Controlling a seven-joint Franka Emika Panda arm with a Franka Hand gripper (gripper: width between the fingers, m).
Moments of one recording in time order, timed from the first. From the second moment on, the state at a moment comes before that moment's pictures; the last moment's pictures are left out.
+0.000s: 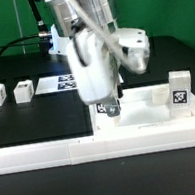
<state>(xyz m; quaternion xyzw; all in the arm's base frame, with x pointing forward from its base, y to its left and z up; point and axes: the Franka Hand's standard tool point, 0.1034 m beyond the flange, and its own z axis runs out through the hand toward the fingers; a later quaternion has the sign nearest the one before) 0.628 0.016 0.068 -0.69 0.72 0.04 0.08</state>
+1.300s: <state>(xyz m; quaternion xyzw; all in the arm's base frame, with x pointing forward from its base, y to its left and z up) 0.617 0.017 0.068 -0.96 0.27 0.00 0.04</state>
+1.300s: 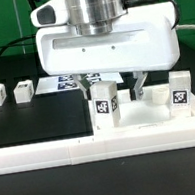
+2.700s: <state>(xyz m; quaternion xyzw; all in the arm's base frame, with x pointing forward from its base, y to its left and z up) 0.624 0.015 0.066 -0.52 0.85 0.04 0.08</state>
